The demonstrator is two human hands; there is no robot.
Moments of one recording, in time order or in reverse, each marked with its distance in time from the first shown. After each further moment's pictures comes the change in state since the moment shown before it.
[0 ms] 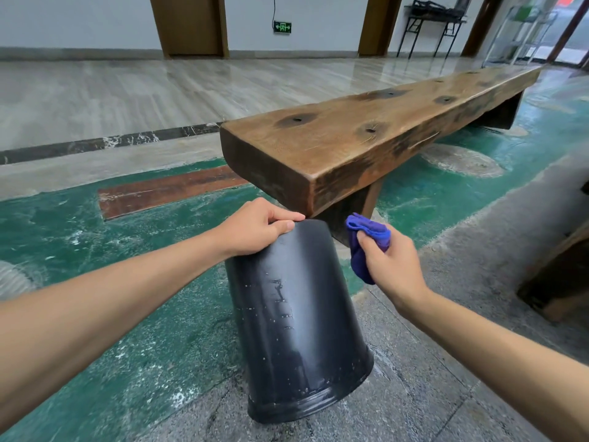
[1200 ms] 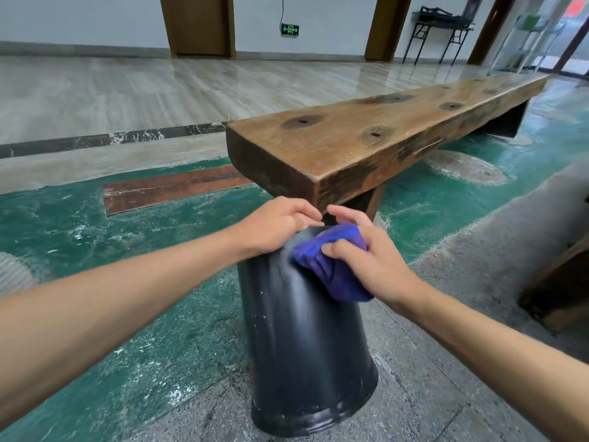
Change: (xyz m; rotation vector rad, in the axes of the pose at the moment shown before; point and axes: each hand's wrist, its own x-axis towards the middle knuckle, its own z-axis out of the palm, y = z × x) left_hand 0.001 0.031 0.011 -0.306 -0.030 -0.046; right_hand -0.025 -0.068 0.001 0.055 -0.475 -0.184
